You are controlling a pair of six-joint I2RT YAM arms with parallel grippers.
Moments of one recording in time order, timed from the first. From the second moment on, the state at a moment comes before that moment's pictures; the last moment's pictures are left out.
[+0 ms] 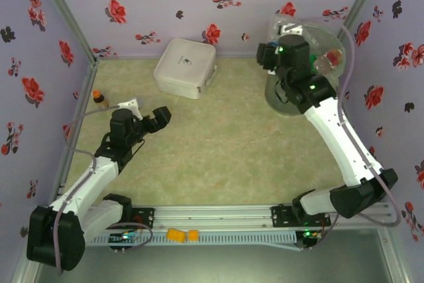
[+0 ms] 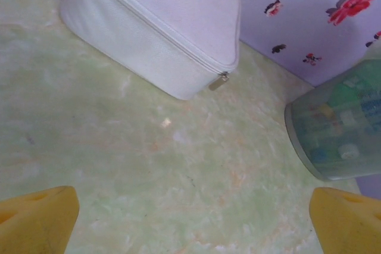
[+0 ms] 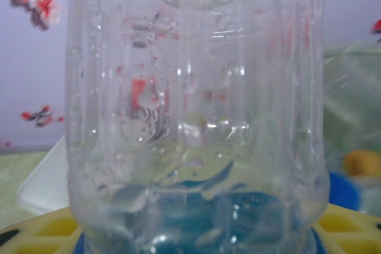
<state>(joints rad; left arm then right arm) -0.31 1.00 0.54 0.07 0.19 -0.64 0.41 1.38 1.63 -0.57 0.36 0.28</state>
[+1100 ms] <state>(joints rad) -0.43 1.15 0.63 0.05 0.18 -0.57 0.09 1.66 1.92 -0.82 0.21 0.30</state>
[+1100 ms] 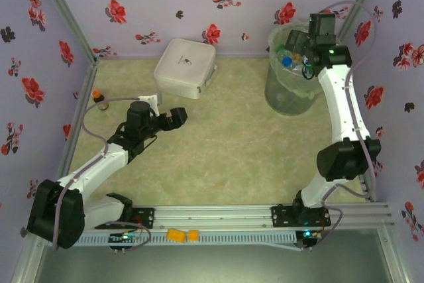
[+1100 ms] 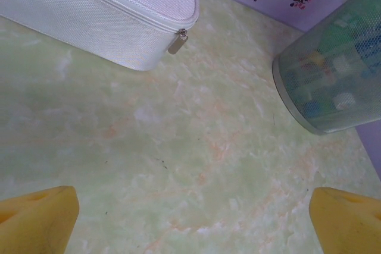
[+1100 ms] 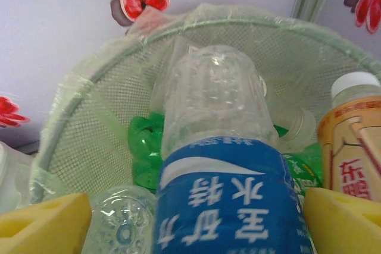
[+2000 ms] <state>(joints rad) -0.35 1.00 0.63 0.04 -0.10 -0.57 0.40 1.08 0.95 -0.47 -0.04 0.26</state>
